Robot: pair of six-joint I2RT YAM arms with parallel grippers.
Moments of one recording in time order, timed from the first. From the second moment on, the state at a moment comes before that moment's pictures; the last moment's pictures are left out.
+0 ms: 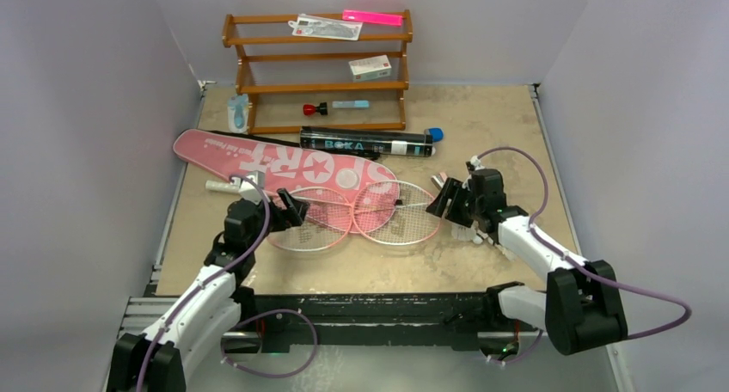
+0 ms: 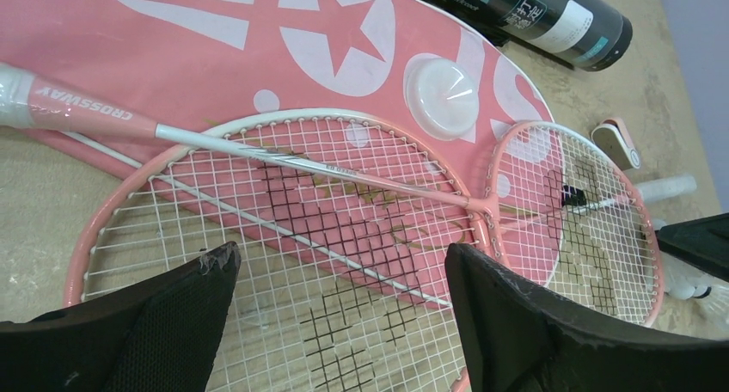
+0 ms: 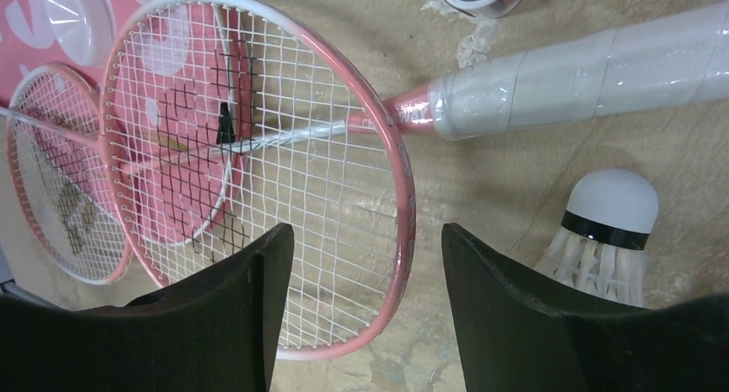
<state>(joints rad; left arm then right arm) -0.25 0.74 0.20 0.17 0.09 -0.55 0.21 1.18 0.51 -0.17 -0.26 0.58</state>
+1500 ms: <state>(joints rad) -0.25 0.80 0.20 0.21 0.11 -0.54 0.20 1.43 0.97 -0.31 -0.21 0.53</state>
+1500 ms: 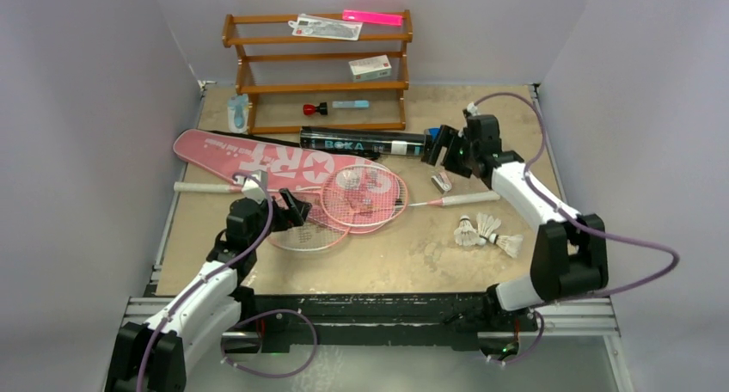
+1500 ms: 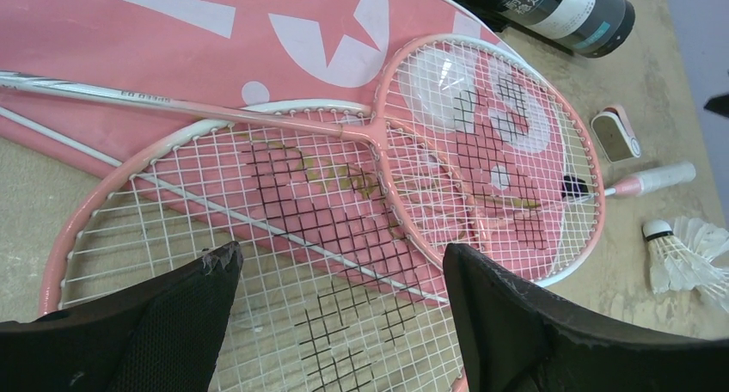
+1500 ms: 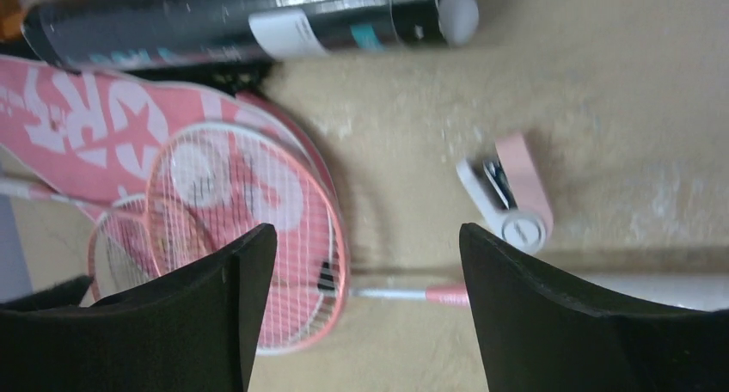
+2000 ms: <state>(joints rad) -0.25 0.80 0.20 0.22 0.12 -0.54 0.11 1.90 1.30 -0.23 -0.26 0.53</state>
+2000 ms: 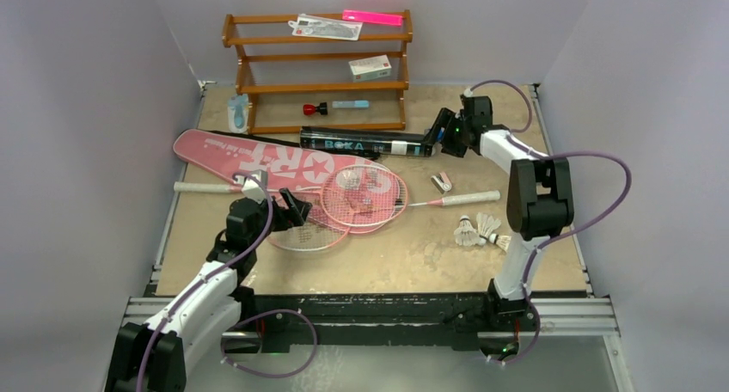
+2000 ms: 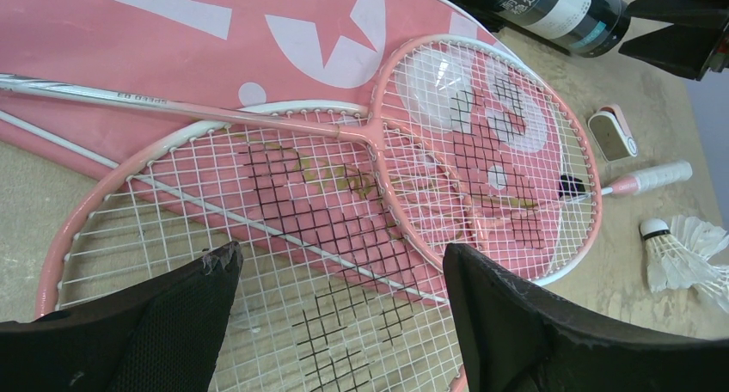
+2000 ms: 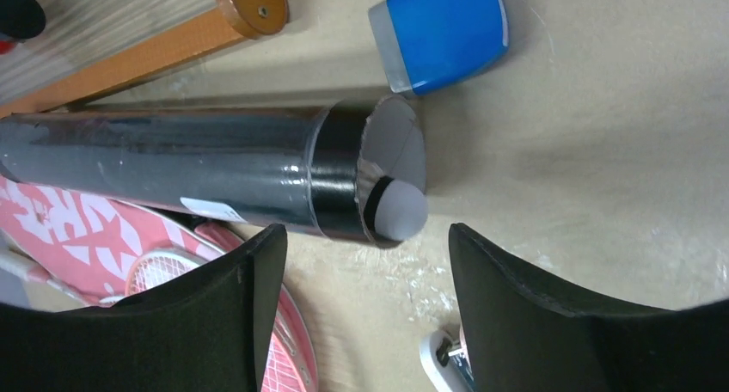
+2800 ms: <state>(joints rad) -0.25 0.81 0.20 0.22 0.12 -0.54 -0.01 2.06 1.32 0.11 -0.69 0.73</state>
